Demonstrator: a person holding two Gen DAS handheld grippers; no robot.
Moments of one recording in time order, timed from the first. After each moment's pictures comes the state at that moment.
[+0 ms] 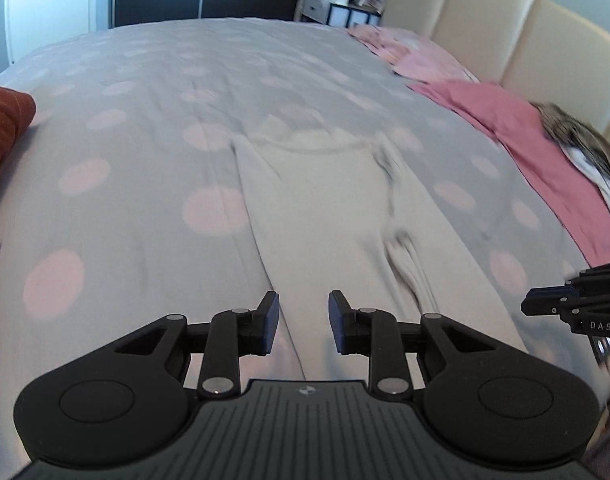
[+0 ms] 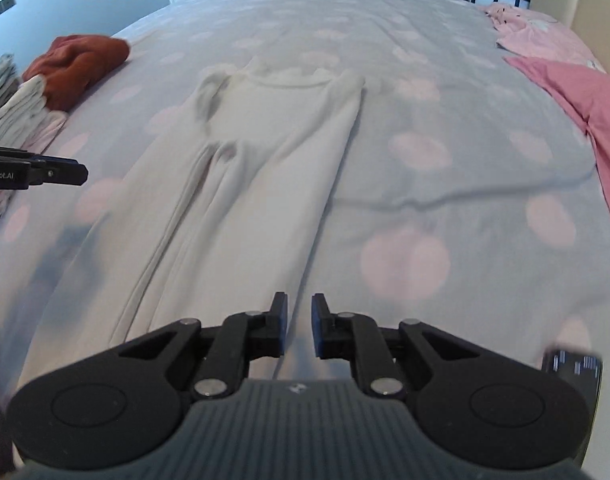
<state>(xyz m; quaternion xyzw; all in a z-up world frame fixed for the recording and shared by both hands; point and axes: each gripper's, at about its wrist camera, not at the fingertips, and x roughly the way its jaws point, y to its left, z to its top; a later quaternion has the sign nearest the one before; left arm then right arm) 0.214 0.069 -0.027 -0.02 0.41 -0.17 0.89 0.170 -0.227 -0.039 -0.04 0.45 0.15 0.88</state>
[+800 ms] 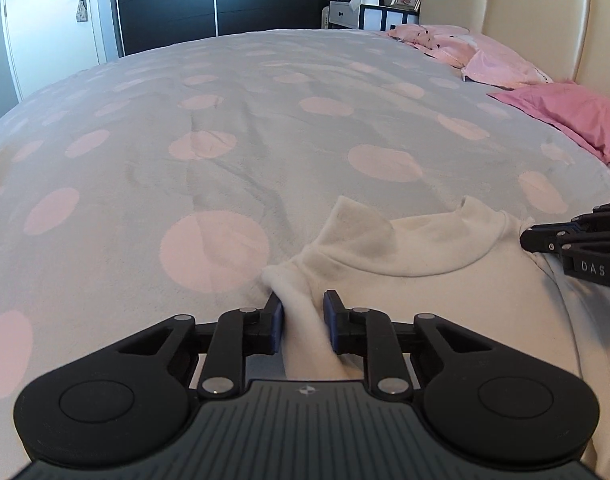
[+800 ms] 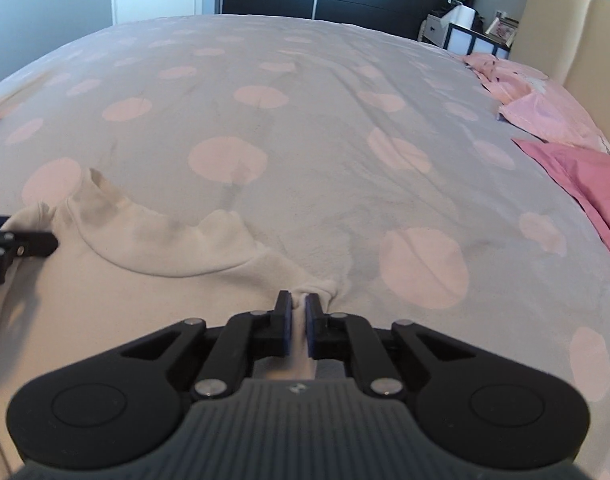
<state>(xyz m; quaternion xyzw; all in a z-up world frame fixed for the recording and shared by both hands) 0.405 0.033 -0.106 0.06 0.38 -0.12 0.91 0.423 -0.179 -0.099 -0.09 0.38 0.07 0.92</state>
